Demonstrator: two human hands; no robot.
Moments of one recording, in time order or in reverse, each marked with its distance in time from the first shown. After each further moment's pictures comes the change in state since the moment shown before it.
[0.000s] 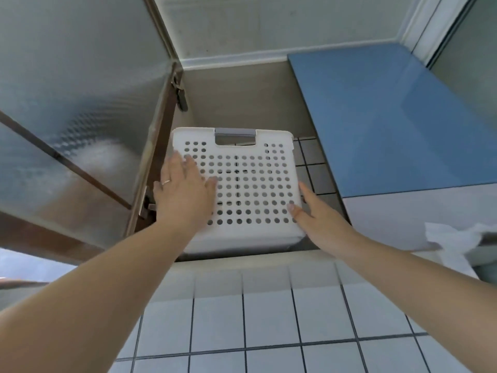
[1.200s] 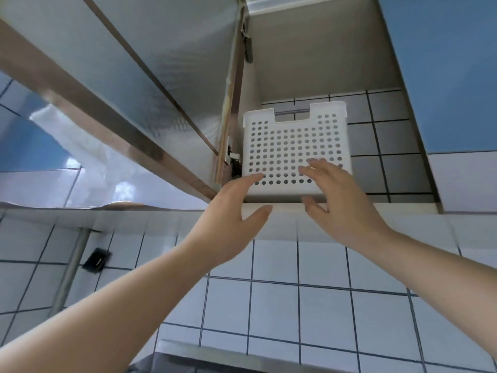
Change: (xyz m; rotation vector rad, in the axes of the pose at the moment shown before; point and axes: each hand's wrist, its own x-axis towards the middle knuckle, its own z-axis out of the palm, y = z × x) left_hand -0.123 -0.068 -0.060 -0.451 -0.287 0.113; right_hand -0.042 -0.042 0.082 -0.380 0.045 -0.373
